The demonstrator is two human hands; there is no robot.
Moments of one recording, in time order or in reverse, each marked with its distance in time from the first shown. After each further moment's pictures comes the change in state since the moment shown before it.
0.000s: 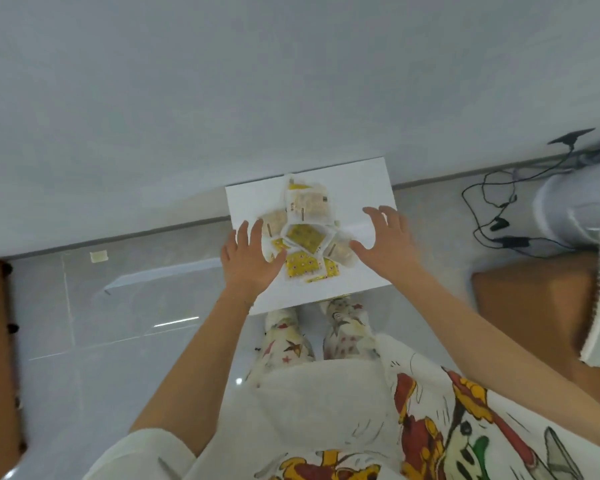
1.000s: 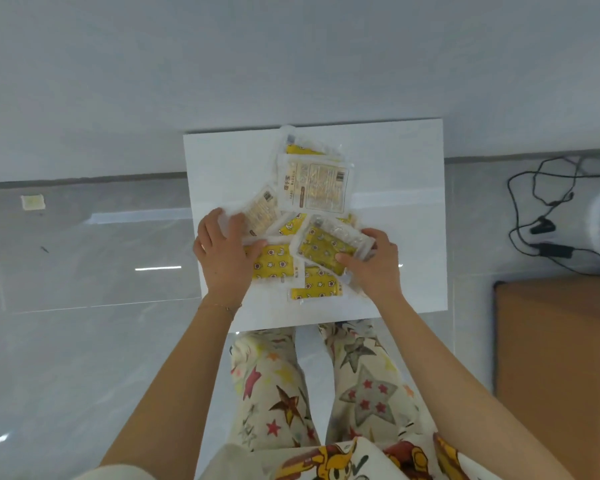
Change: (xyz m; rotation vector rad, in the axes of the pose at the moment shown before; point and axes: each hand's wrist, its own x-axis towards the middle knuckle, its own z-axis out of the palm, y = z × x) left_hand 0.113 -0.048 0.172 -0.078 0.266 -0.094; right_hand 0.104 0.066 0.178 0.633 -0.121 0.337
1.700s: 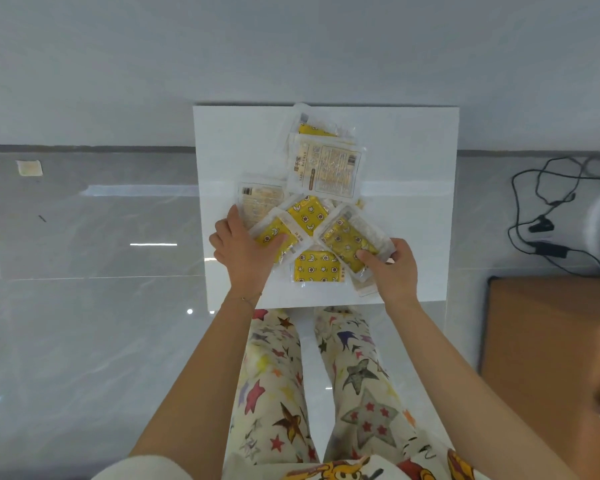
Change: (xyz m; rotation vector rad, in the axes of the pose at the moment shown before) left_hand -0.022 0.028 0.003 -0.307 -0.064 -0.429; right_hand -0.026 0.016 -0.014 0.147 0.054 0.132
